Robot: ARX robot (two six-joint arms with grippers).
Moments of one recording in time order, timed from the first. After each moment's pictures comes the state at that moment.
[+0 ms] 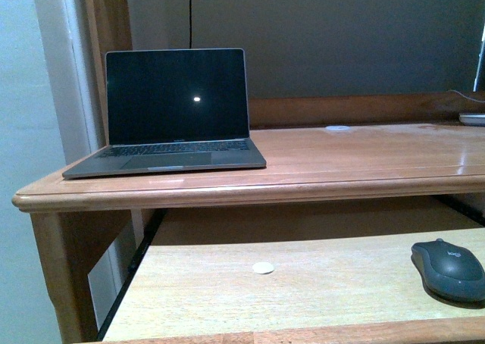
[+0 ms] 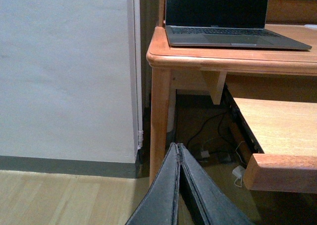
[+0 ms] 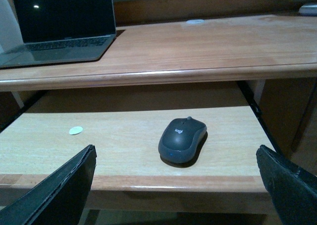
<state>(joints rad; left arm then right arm) -0.01 0.06 0.07 -0.01 0.00 -0.01 0.34 0.52 0.21 0.29 0.11 0.08</state>
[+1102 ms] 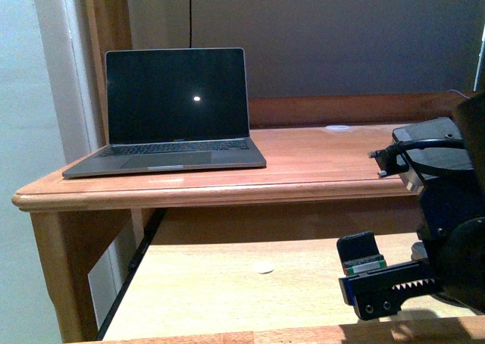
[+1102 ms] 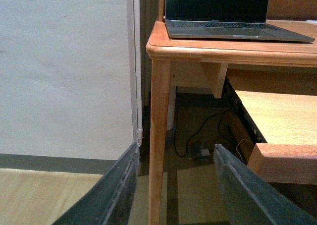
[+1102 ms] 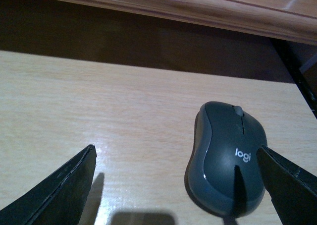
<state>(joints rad) -0.01 0.01 0.01 0.00 0.00 -0.01 0.58 1.52 0.72 0.39 0.54 0.00</state>
